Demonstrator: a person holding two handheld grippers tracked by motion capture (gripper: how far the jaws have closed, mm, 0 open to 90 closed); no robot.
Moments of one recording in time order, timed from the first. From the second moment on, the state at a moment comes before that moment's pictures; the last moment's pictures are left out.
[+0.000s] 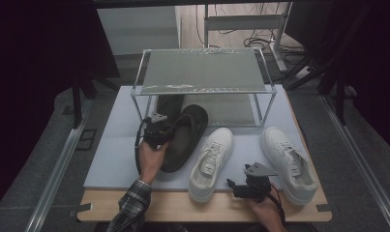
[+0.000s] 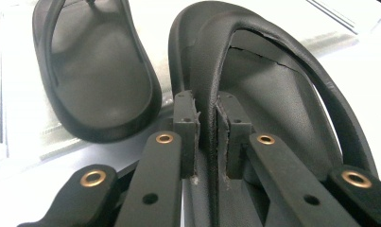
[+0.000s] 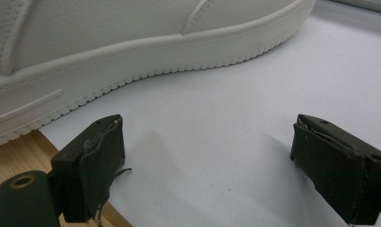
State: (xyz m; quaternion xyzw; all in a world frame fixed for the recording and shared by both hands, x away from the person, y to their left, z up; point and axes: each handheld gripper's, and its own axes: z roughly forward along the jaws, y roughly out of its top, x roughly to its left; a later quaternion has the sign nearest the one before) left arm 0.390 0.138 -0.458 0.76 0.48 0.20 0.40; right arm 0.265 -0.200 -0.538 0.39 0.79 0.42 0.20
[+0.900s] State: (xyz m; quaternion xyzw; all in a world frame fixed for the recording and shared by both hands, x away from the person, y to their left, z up) left arm 0.437 0.110 -0.485 0.70 0.56 0.22 0.38; right arm 0.266 -0.201 -0.538 0.39 0.79 0.42 0.20
